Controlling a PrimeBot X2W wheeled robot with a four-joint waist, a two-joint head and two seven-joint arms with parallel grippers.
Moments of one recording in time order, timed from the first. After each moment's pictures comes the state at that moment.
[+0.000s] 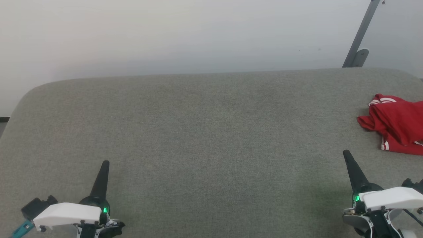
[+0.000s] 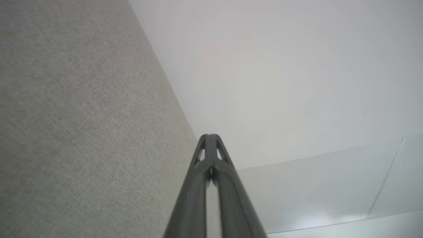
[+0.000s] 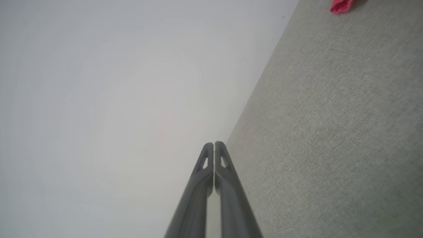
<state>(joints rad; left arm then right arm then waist) -0.05 0.10 0.11 0.23 -1.37 -0.13 0.04 -0.07 -0.08 -0.10 0.22 1.34 0.13 0.07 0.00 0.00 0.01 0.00</state>
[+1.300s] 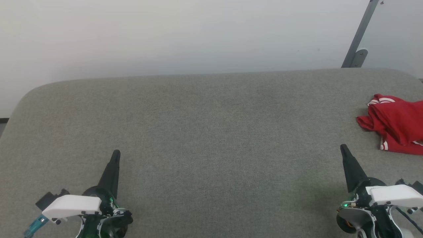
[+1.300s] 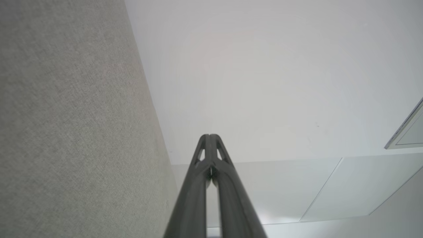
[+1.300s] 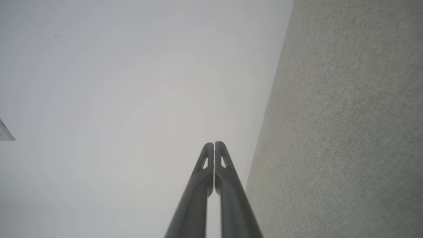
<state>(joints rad) -0.10 0.05 0.11 0.25 -1.60 -0.13 0.11 -0.10 -0.05 -0.11 0.24 1.60 0.13 0.11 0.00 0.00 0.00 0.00</state>
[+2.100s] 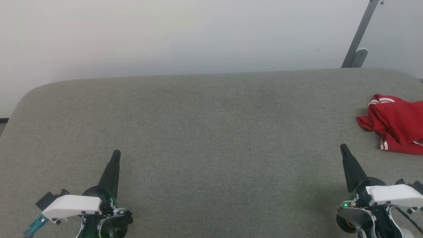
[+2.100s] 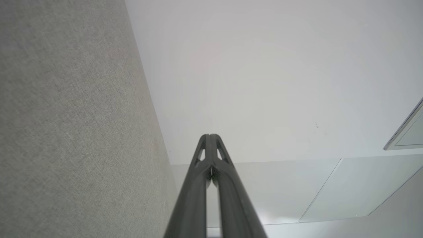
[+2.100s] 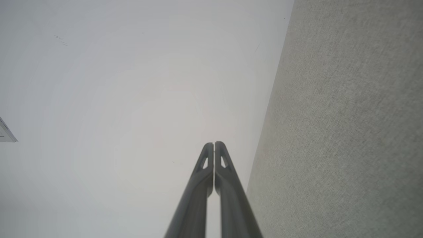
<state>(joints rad) -0.10 0.05 0.11 0.25 -1.61 -0.13 0.11 -0.11 -0.05 -0.11 0.24 1.61 0.13 0.11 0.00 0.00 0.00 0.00</state>
